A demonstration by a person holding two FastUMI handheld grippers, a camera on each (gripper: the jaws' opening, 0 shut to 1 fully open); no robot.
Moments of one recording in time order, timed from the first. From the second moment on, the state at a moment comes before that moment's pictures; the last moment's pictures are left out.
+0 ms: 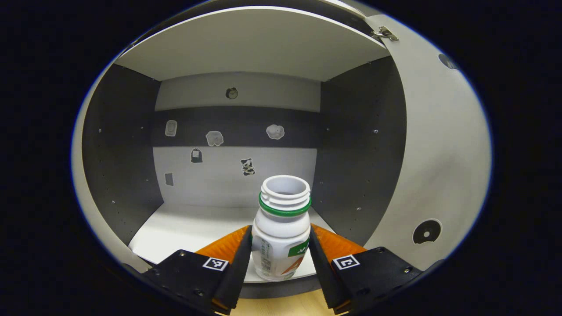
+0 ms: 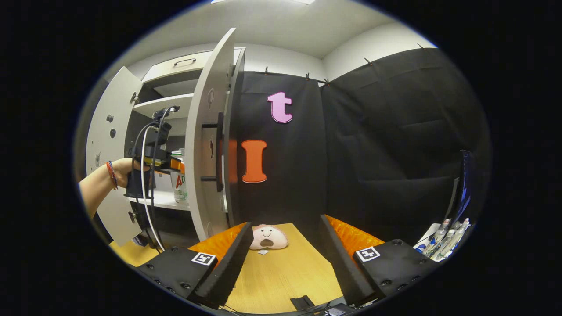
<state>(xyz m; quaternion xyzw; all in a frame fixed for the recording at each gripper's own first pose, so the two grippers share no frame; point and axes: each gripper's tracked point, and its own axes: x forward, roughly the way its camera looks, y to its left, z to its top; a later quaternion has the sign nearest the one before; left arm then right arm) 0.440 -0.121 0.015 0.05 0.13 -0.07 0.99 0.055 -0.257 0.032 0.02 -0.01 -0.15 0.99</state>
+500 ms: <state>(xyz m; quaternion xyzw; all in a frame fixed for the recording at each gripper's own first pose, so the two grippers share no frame) 0.455 -0.123 0.006 0.05 0.14 -0.04 0.99 0.055 -0.262 0.030 0.03 0.00 -0.15 0.99</state>
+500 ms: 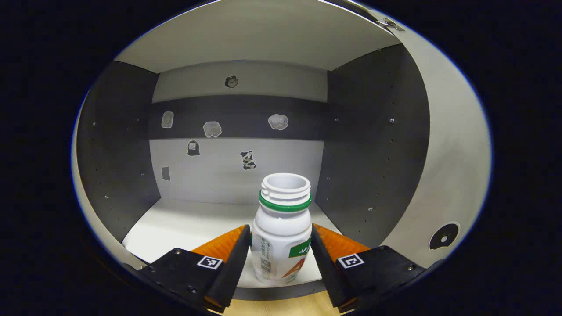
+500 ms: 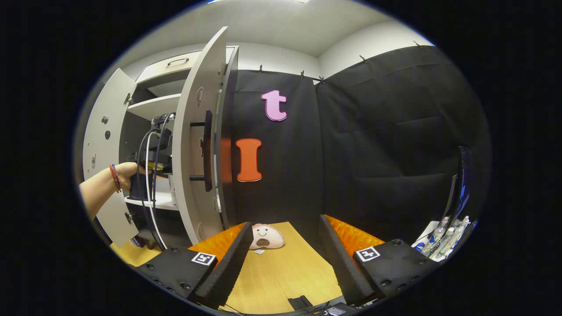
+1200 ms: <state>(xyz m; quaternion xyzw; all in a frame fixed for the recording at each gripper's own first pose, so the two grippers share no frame) 0.384 -0.103 0.061 0.04 0.07 -0.05 1.00 0.073 -0.251 0.031 0.03 0.00 -0.13 0.99</state>
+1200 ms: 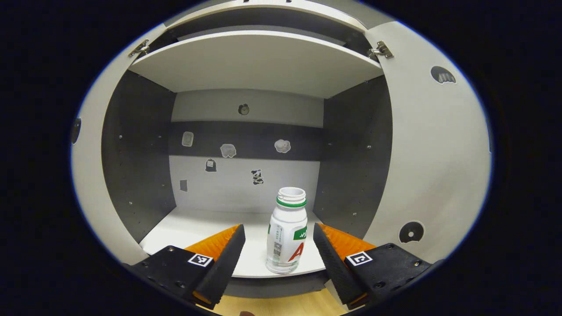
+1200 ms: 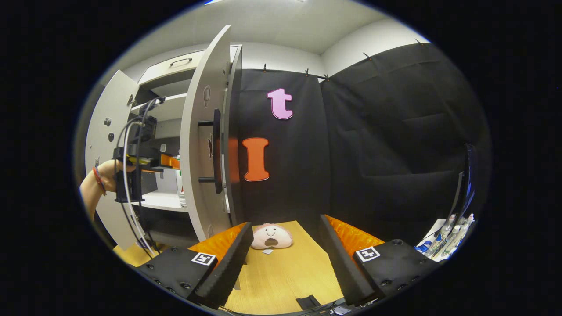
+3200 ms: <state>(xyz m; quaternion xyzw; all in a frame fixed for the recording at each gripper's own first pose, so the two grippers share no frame) 0.074 0.087 0.101 0.02 0.00 0.03 1.00 0.153 -0.191 0.003 -0.04 0.03 -0.13 0.99</state>
